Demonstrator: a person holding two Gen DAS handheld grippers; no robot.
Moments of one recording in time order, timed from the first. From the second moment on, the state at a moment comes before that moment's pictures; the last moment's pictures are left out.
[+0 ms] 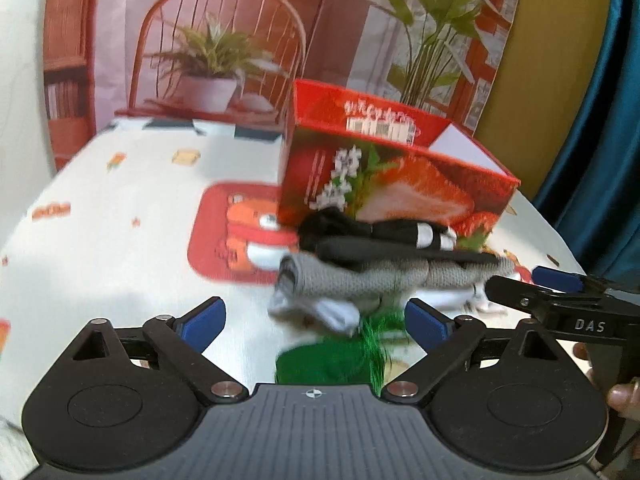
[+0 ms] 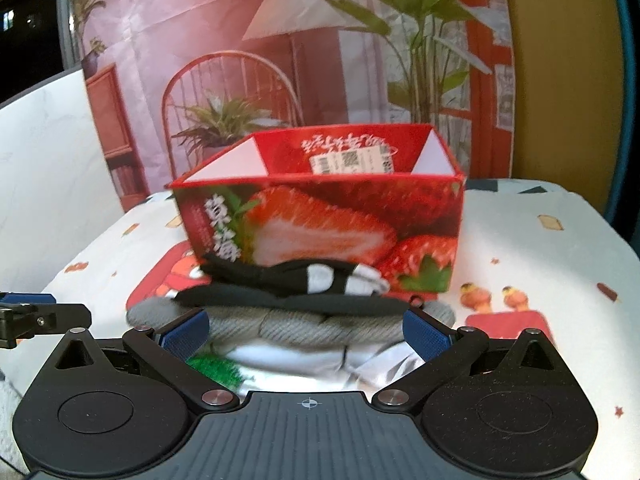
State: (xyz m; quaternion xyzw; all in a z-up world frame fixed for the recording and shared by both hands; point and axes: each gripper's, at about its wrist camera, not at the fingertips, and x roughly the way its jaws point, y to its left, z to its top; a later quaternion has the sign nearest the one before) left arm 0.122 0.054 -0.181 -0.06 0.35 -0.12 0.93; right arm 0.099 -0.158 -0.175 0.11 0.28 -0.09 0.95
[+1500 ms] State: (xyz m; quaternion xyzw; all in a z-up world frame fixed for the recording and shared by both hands) left arm 0.159 0.040 -0.247 -0.22 0.42 -0.24 0.85; right arm 0.115 -0.102 -0.234 0.05 0.36 0.05 0.93
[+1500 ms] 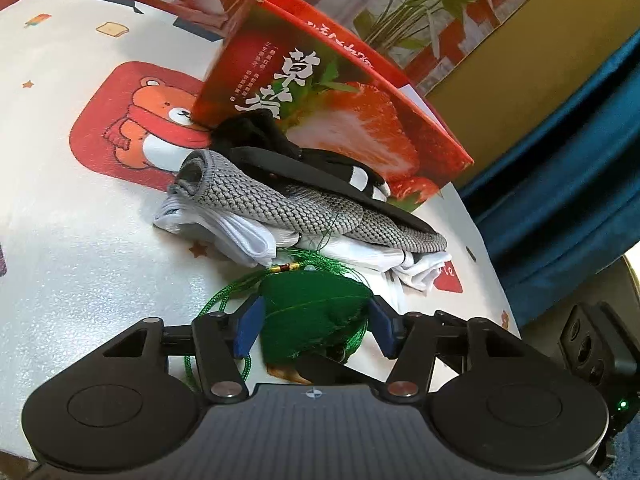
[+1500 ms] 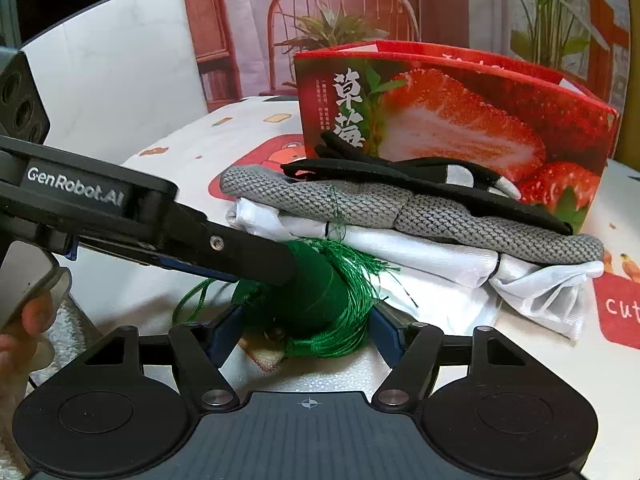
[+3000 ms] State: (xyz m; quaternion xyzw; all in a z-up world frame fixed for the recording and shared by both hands) left arm 0.286 0.012 -0.068 -0.17 0.27 -0.27 0.91; right arm 0.235 -0.149 -0.041 -0.04 0.17 0.06 0.98
